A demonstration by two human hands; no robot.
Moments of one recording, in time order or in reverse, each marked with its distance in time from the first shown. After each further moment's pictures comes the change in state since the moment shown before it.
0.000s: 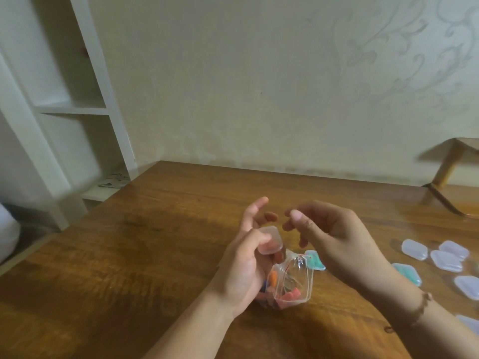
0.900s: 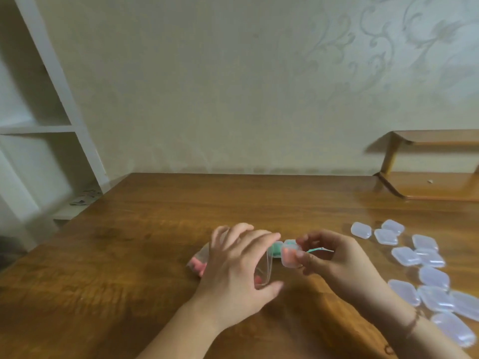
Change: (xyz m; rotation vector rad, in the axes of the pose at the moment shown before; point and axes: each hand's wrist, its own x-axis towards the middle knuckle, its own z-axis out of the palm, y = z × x) left_hand -0.015 -0.025 0.021 1.706 -0.098 0.582; right_hand -0.063 0.041 -0.039 0.158 0.140 0.379
